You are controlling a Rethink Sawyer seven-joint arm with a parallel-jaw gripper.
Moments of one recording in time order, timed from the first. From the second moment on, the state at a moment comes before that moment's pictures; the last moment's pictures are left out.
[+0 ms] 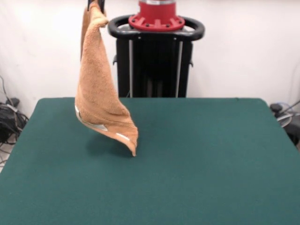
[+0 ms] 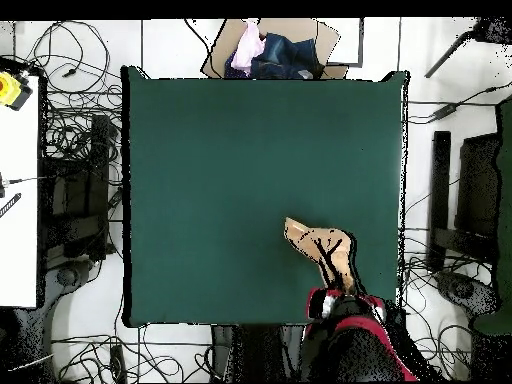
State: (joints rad) arm -0.65 -1.42 0.00 2.30 0.02 0.46 1.18
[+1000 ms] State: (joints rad) arm -0.68 -1.34 0.09 2.36 -0.08 0.23 1.18
